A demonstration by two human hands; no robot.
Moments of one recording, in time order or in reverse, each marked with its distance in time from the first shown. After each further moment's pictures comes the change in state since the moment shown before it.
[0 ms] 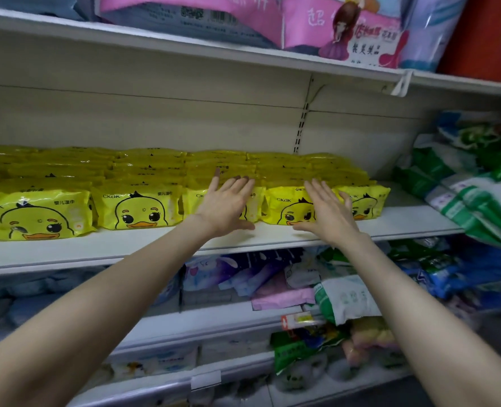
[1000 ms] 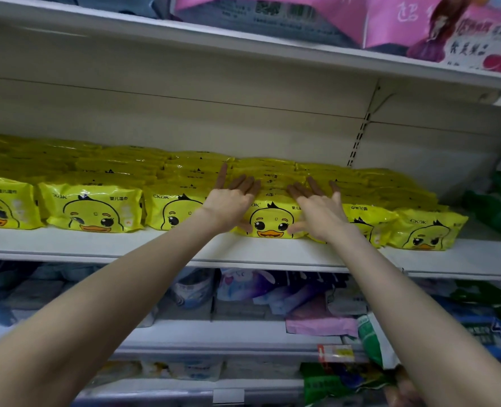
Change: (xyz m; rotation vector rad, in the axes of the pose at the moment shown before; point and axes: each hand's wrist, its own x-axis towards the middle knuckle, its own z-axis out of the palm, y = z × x) left_hand -0.010 -0.074 0.014 0.225 -0.166 -0.133; right_hand 0.075 -0.093 0.013 -0.117 -0.110 -0.238
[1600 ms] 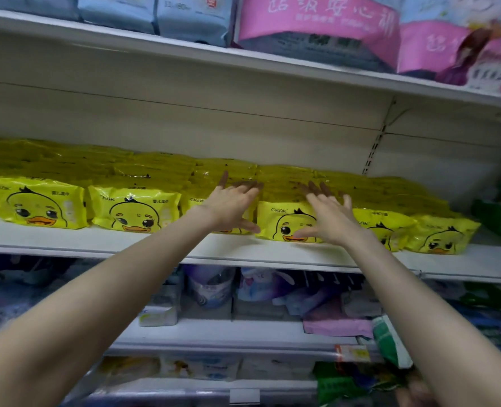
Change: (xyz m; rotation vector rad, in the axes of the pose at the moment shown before) left_hand -0.045 -0.053 -0.004 -0.228 0.025 0.053; right_hand -0.015 -0.041 -0.023 0.125 0.015 0.029
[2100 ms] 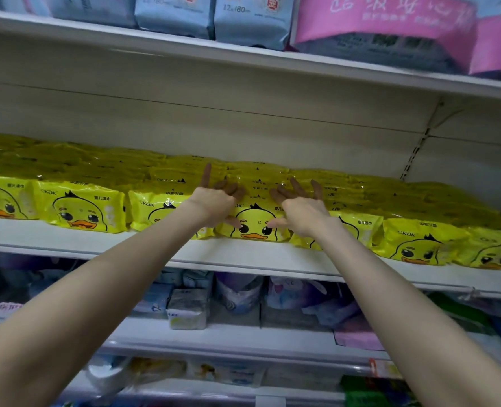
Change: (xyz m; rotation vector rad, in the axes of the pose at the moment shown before) left_hand -0.034 -0.084 0.007 0.298 -0.198 -0.126; right_hand 0.061 -0.109 0.002 -0.129 -0.097 -0.148
